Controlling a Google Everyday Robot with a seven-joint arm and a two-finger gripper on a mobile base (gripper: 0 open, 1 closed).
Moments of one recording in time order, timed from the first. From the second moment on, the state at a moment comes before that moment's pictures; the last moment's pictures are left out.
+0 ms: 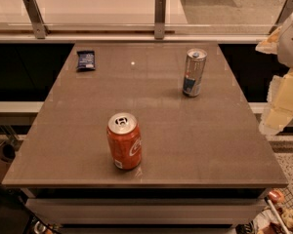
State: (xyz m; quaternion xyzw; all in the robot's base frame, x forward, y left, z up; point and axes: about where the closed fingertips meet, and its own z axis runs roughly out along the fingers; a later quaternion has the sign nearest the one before) arm 0.438 -0.215 0.983 -0.60 0.78 -0.04 0.17
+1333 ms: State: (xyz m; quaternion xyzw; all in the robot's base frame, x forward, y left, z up) arm 0.429 -0.170 0.990 -0.60 0.74 0.08 0.30
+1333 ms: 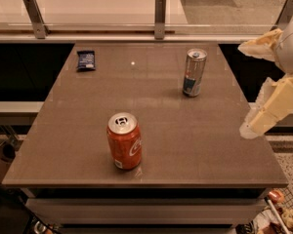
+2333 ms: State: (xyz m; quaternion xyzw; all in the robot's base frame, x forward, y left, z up) arm 0.408 -0.065 1.018 -0.57 0.65 0.24 0.45
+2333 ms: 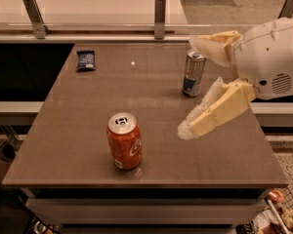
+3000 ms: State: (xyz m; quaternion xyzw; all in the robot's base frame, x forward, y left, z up) arm 0.418 -0.029 1.030 -0.55 0.62 0.28 0.48
